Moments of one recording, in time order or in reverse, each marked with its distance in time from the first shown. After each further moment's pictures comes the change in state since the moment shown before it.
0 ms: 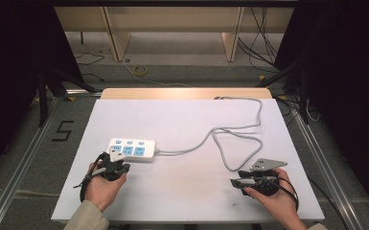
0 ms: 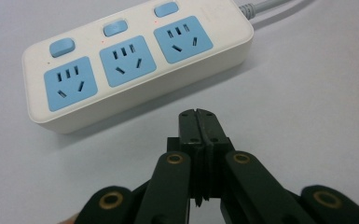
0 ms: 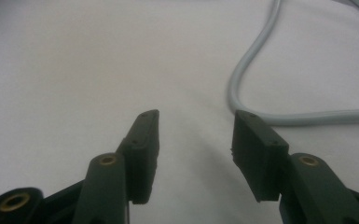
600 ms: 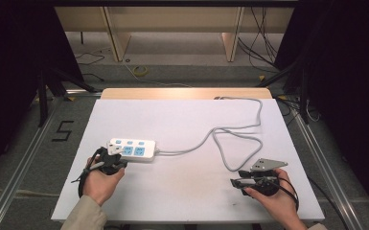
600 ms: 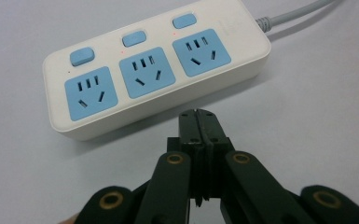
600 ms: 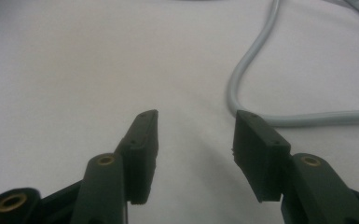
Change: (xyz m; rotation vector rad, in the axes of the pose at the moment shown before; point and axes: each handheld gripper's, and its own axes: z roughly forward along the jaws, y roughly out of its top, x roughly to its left) left arm 0.010 0.011 0.000 0.010 0.008 -0.025; right arm 0.001 0.000 -0.001 -0.007 -0.005 0.002
